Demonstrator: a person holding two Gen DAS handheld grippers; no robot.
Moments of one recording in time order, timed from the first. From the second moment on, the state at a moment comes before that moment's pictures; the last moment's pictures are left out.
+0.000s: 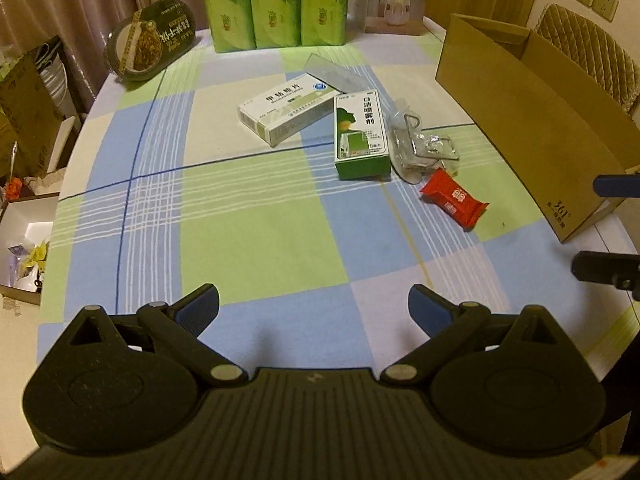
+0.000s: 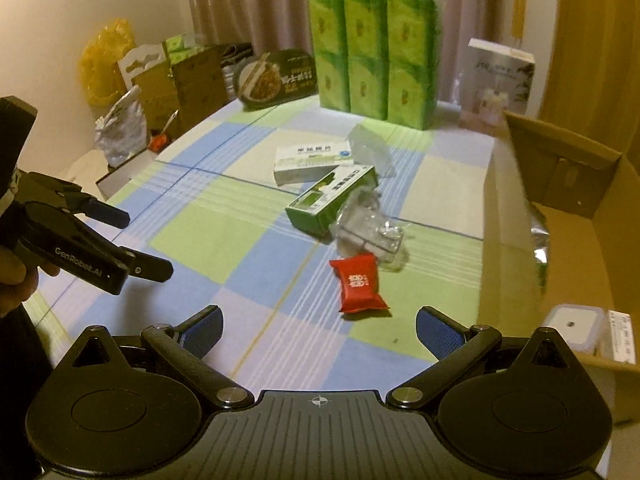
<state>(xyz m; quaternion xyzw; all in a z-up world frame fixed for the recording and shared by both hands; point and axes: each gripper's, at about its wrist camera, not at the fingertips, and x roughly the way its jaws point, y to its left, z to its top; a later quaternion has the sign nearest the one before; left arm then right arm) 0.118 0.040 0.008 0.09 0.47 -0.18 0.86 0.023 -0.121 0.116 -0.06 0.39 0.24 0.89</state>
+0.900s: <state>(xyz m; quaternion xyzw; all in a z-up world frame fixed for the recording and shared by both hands) 0.183 0.017 -0.038 0.12 0.48 -0.21 0.84 0.119 -0.109 0.047 -0.09 0.45 0.24 0.86</state>
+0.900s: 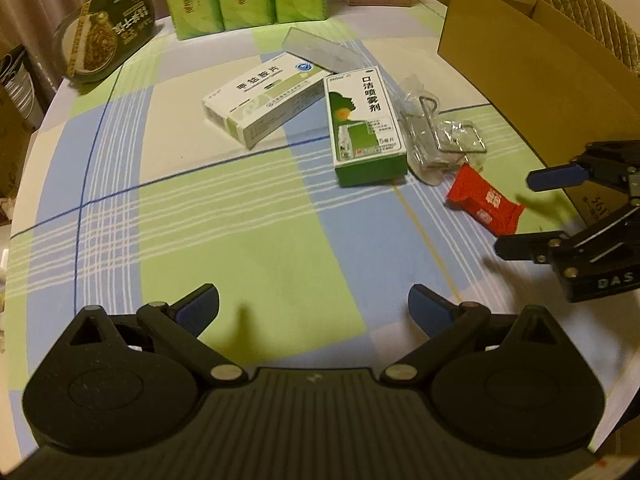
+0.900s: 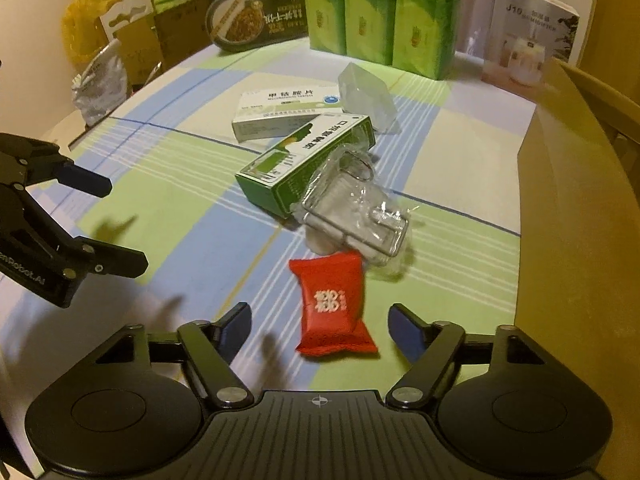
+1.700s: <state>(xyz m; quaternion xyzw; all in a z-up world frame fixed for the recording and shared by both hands) 0.220 -0.013 -0.050 0.11 0.47 -0.24 0.84 0.138 -0.099 0.041 -0.12 0.45 0.23 0.85</state>
